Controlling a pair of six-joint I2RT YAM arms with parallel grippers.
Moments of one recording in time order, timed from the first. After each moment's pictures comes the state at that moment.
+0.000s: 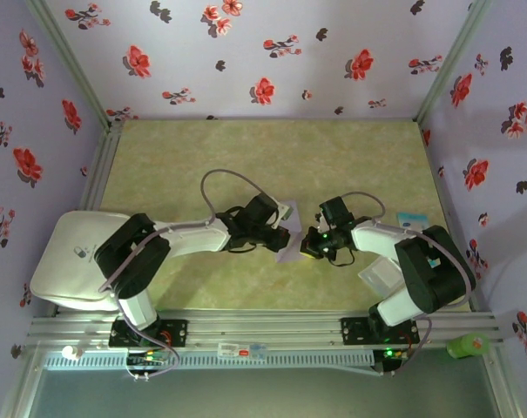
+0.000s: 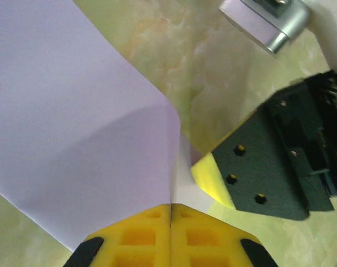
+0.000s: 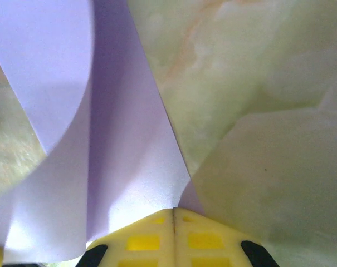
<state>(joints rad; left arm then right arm) -0.93 1.75 0.99 -0.08 0.23 -0.44 0.45 1.51 0.61 -0.29 -0.48 0.76</state>
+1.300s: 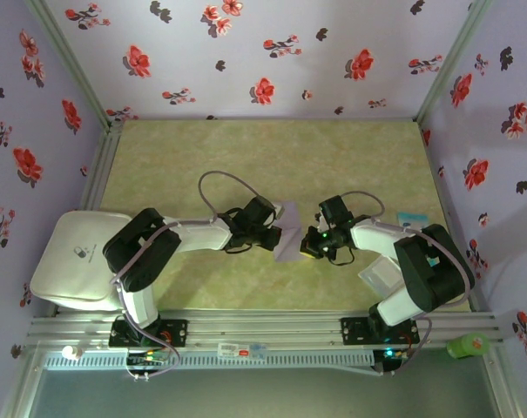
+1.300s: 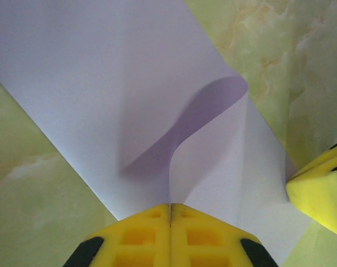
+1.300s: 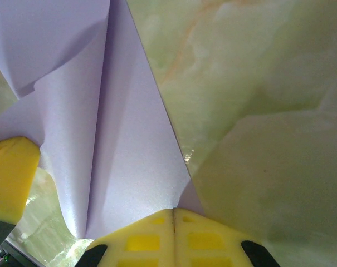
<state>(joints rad) -0.90 1.82 0.97 -0.06 0.11 -0.44 0.45 1.52 0.63 -0.31 -0.48 0.76</state>
